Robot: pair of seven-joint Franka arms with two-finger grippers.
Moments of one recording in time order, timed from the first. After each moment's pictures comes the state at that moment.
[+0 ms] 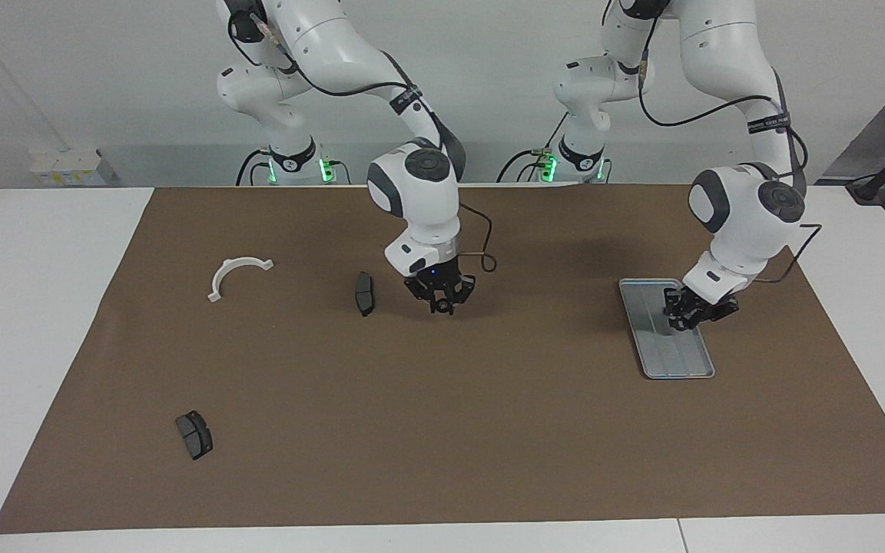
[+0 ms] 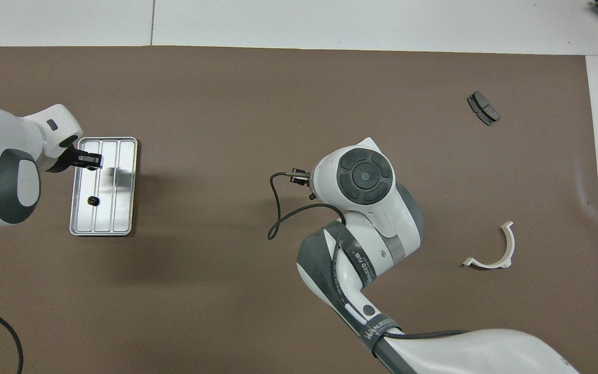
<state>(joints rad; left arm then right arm) 0.11 0.22 -0.07 -2.05 -0.01 2.31 0.30 0.61 0.43 0.02 -1.81 -0.09 2.40 0.91</state>
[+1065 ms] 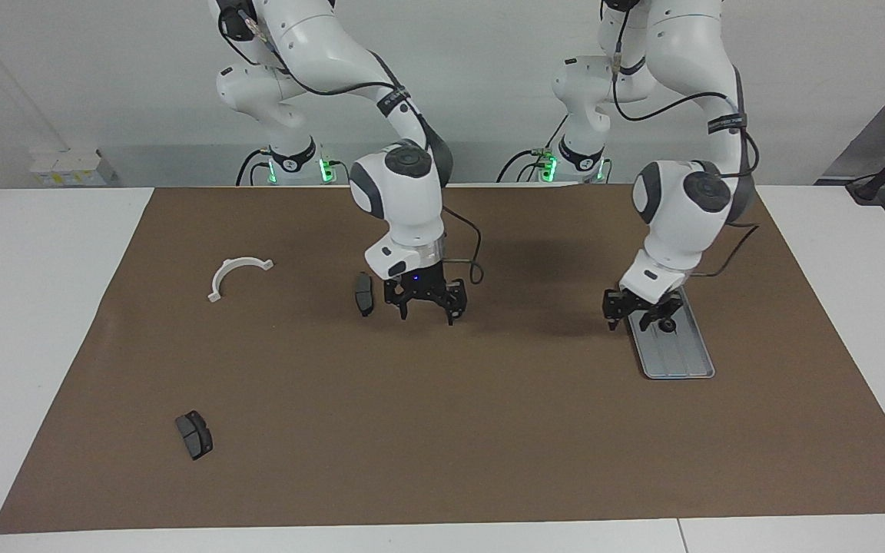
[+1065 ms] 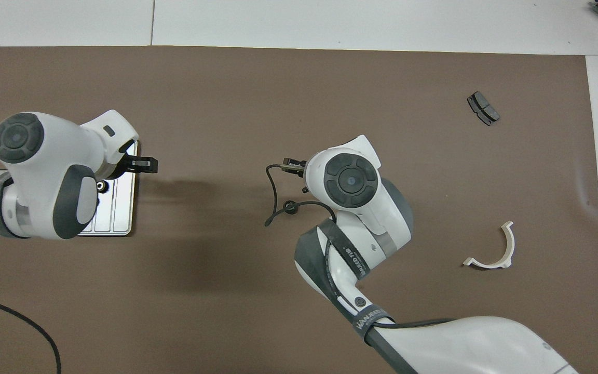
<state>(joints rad) -0.14 0.20 -0.09 -2.03 -0.01 2.37 -0.13 0.51 0.33 0.00 -1.81 -0.10 2.37 0.84</state>
